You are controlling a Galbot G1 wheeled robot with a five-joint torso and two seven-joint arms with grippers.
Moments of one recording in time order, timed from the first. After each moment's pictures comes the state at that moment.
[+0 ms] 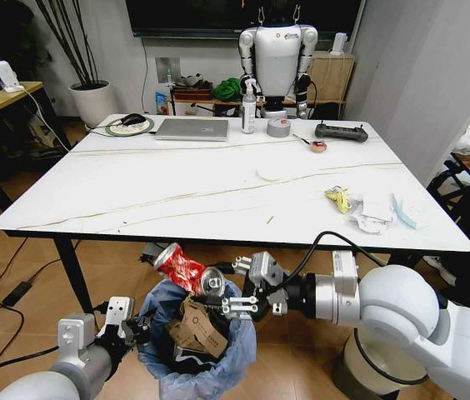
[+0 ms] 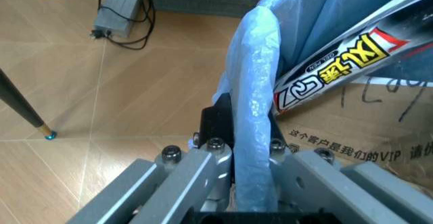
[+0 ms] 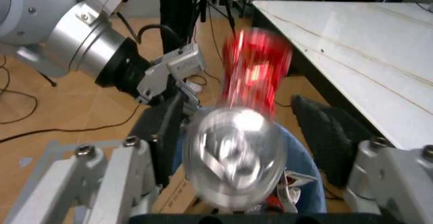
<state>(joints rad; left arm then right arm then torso) 1.79 -0.96 -0.64 -2.50 -0.93 0.74 -0.42 -0.82 0.66 -0.09 2.34 0.75 -0.44 -0.45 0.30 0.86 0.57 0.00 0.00</state>
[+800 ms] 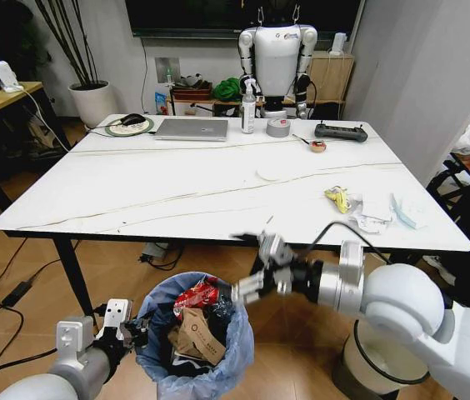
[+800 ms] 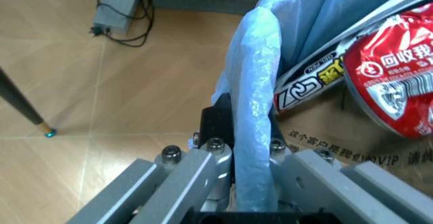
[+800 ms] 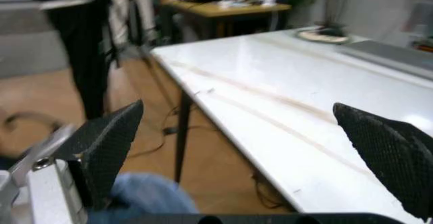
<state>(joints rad) 1.81 -0.98 -0.64 -2.50 -0.89 0.74 -0.37 -0.79 0.75 0.02 2.32 0.94 -0.46 -0.03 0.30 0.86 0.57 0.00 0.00</state>
